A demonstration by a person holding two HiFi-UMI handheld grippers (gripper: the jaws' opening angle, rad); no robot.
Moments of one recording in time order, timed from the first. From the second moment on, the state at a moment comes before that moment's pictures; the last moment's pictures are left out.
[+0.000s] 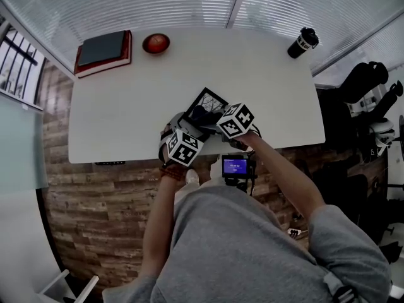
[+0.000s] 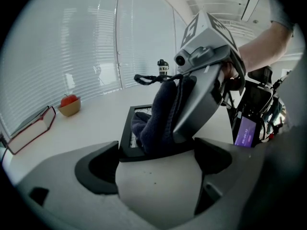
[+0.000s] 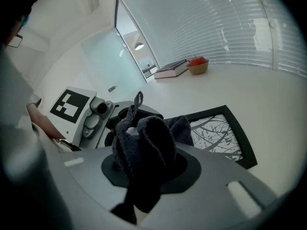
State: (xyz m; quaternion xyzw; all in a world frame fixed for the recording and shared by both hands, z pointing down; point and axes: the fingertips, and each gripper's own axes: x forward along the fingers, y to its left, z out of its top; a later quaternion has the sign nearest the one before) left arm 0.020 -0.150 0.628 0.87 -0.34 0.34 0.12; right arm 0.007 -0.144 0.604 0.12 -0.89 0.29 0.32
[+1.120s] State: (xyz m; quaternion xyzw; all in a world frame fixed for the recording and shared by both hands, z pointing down) left arm 0.022 -0.148 0.629 0.87 -0.34 0.34 0.12; right arm 0.085 -0.280 0.602 0.29 -0.86 0.24 0.34
